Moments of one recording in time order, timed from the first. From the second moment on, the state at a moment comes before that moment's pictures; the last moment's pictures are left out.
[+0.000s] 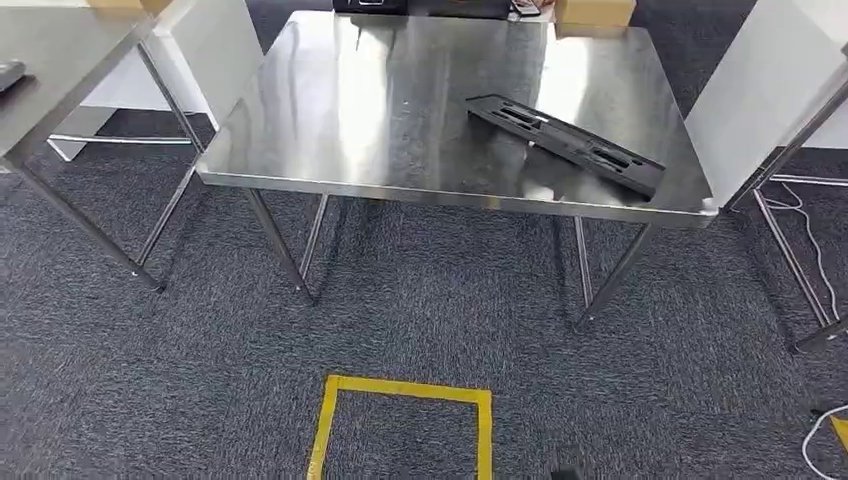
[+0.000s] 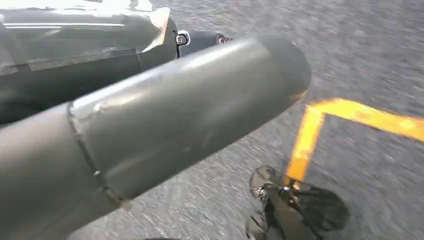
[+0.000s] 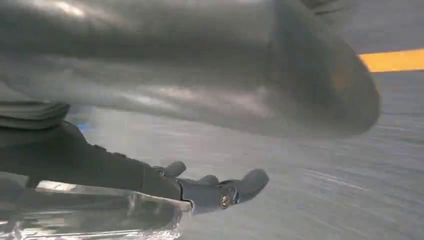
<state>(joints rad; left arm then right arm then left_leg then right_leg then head) -0.06 -0.21 0.96 -0.19 -0.61 0.28 -0.02 -0.03 0.12 0.07 -0.34 0.57 -0.37 0.37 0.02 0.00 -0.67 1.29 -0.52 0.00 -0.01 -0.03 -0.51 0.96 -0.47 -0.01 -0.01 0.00</state>
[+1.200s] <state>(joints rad) -0.07 -0.21 0.95 -0.19 -0.66 0.25 -0.07 -0.12 0.16 0.05 -0.21 0.61 -0.48 0.20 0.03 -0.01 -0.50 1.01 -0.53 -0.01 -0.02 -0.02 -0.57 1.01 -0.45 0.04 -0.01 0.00</state>
